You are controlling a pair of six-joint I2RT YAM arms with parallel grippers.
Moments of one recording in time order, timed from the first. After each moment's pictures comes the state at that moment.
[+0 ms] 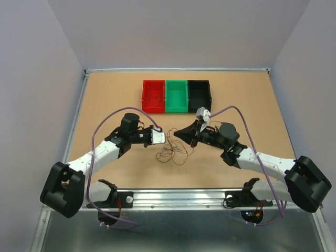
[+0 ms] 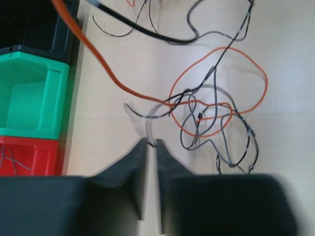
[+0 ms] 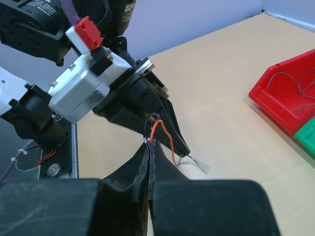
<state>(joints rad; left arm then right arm) -0.49 1.20 0.58 0.00 0.74 0.88 0.75 1.20 0.51 0.80 -0.49 0.25</state>
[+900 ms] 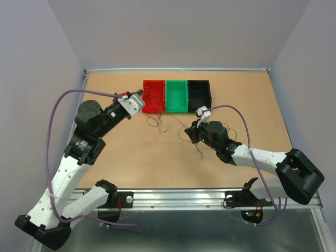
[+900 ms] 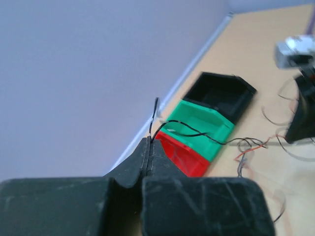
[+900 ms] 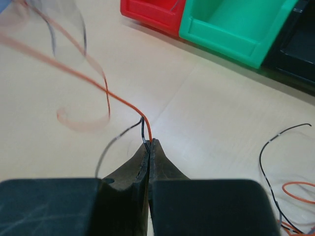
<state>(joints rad) -0.49 0.82 0.99 -0.14 0.34 0.58 0.75 1.31 0.54 0.50 0.05 0.26</state>
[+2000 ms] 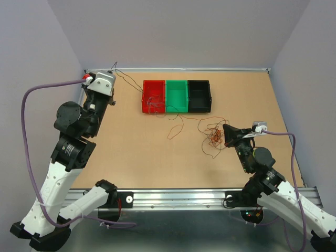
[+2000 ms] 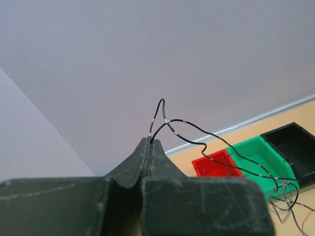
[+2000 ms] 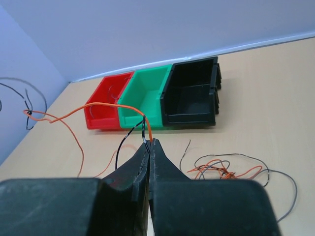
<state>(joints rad) -0.49 0.82 1.24 -0.15 -0.20 0.38 0.75 0.38 0.31 0.20 0.50 0.31</state>
